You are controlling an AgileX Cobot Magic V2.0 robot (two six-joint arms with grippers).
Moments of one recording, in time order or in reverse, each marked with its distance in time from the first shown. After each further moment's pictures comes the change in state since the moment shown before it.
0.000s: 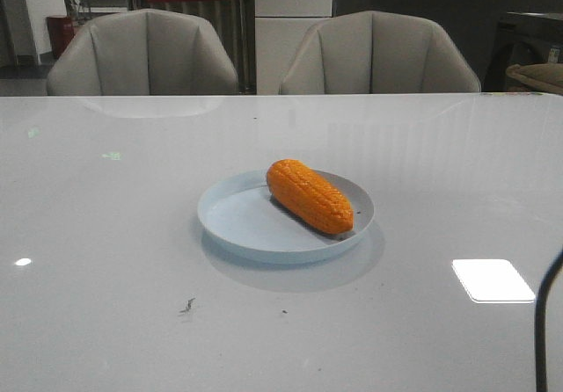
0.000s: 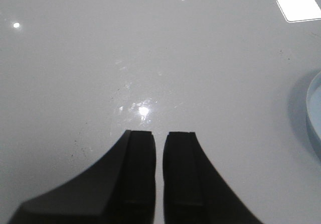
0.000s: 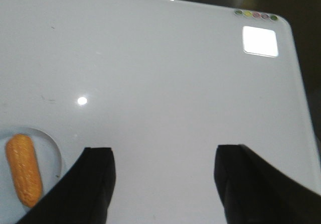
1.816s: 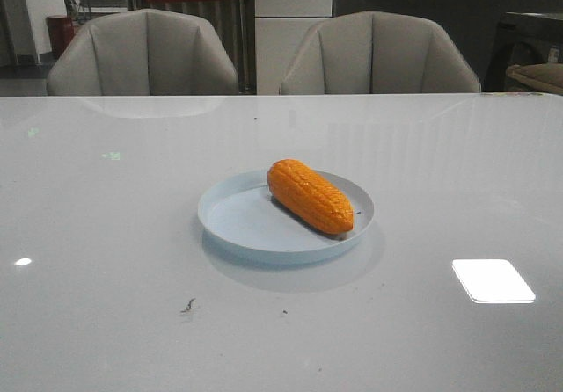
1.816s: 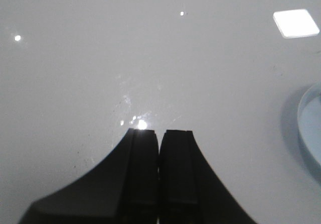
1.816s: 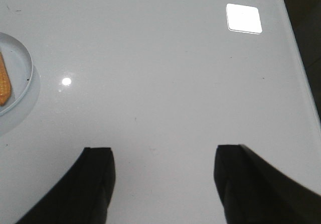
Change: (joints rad) left arm 0.004 -0.087 0.001 -0.017 -0.001 -0.002; right arm -0.057 -0.539 0.686 -0.002 -0.117 -0.002
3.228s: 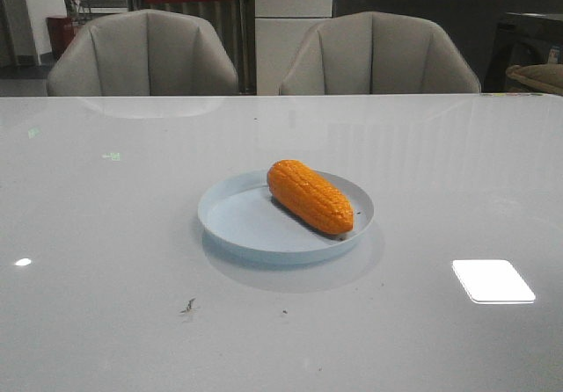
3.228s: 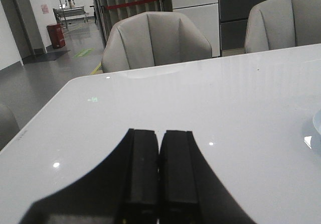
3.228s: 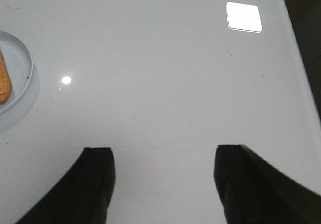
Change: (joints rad) left arm 0.143 -1.016 0.767 -0.295 -0.257 0.416; right arm 0.000 0.000 0.000 0.000 0.006 0.000
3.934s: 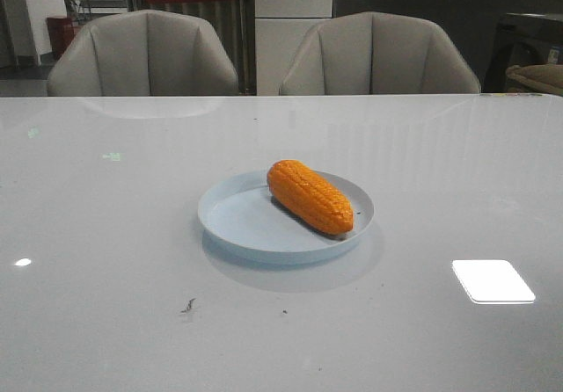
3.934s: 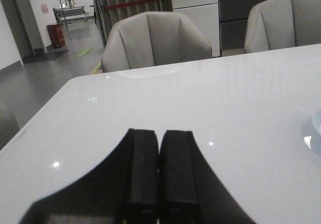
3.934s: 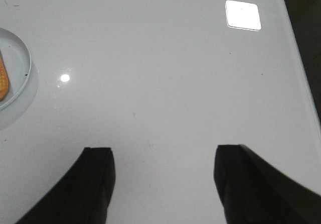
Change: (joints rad) left arm 0.000 0.000 0.000 0.000 0.002 0.000; right arm 0.000 0.000 0.000 -0.002 0.008 0.000
